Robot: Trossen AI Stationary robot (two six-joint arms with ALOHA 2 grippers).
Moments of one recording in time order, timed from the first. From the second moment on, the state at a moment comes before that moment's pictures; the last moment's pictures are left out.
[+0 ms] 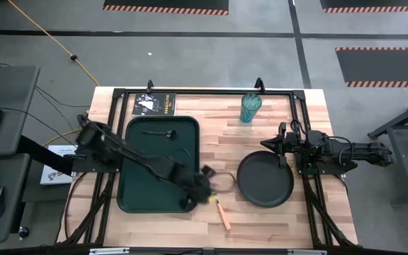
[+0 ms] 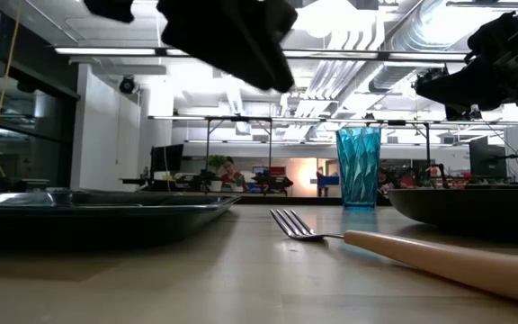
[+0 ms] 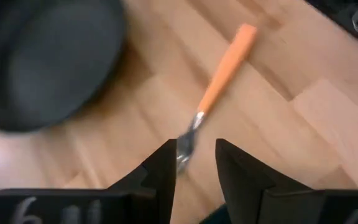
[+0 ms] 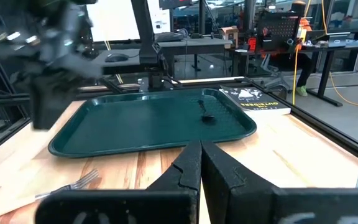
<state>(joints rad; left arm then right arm) -0.37 1.88 1.37 -0.40 -0.04 0.38 -0.05 0.07 0.01 0.02 0.05 0.03</state>
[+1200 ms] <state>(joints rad) -0.29 2.18 1.55 -0.39 0.09 0.45 -0.05 0.07 0.01 0.02 0.05 0.03</state>
